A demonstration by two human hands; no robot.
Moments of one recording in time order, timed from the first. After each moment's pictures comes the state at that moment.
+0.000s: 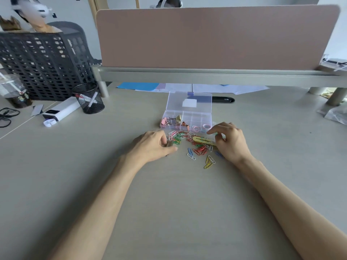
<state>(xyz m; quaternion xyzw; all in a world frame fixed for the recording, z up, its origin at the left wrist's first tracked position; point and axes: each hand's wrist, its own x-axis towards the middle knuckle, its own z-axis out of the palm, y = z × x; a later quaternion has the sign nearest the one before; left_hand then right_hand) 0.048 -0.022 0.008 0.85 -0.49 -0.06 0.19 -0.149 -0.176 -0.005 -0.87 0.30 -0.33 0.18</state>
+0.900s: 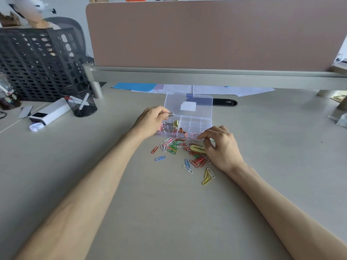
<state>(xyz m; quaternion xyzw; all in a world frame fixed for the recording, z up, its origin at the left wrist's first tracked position) 0.107 -0.109 0.021 0.77 -0.53 -0.06 0.34 -0.121 -0.187 -0.013 -0.88 0.27 -0.35 0.18</state>
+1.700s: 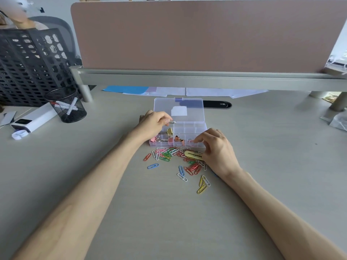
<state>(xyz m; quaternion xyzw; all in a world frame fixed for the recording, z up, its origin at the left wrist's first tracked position) 0.107 -0.140 0.013 0.78 -0.54 -0.08 0.31 -0.119 -0.197 -0.015 -0.89 0.28 -0.34 0.14</state>
